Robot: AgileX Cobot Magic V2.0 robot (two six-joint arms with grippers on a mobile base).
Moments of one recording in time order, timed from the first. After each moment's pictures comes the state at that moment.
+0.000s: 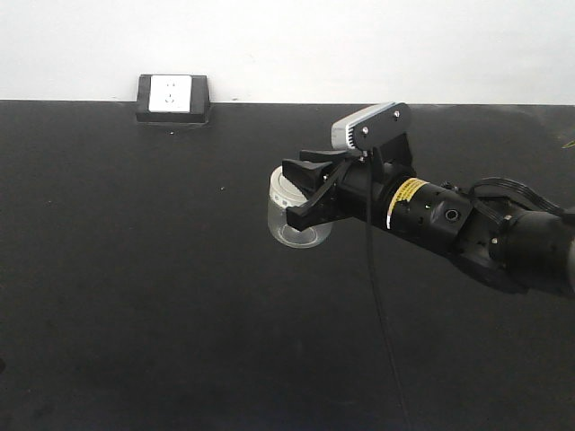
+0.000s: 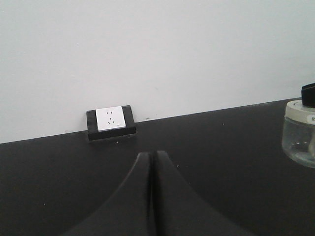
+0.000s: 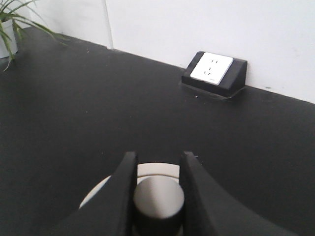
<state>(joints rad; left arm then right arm) -0.01 0.51 -0.22 0.73 -0.29 -0.65 0.39 1.67 -0.93 -0.75 -0.59 0.62</state>
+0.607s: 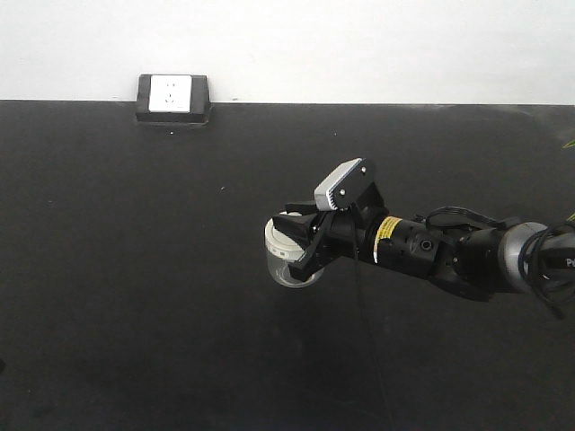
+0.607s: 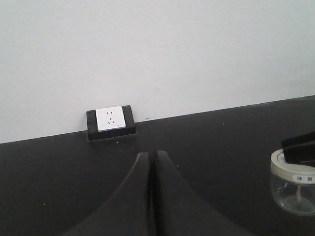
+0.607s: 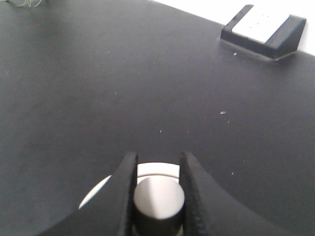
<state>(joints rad) -0.01 0.51 -0.22 0.73 -0.29 -0.65 0.33 1.93 -0.95 -0.91 -0.79 0.52</state>
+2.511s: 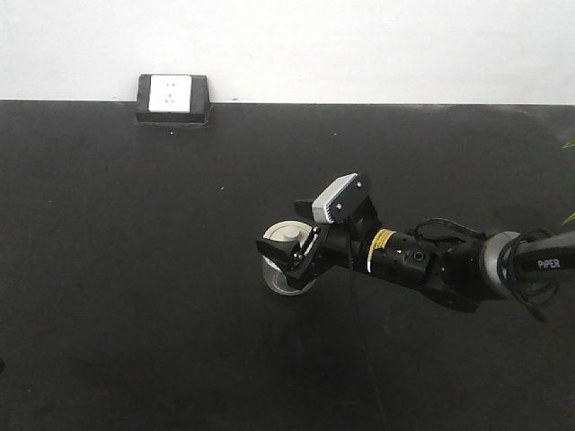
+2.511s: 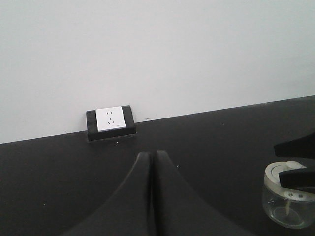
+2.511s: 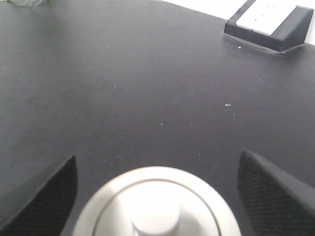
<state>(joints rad) -0.01 0.51 -0.22 0.73 -0.29 -0.65 0.33 2.02 -0.96 -0.84 -0.87 0.45</state>
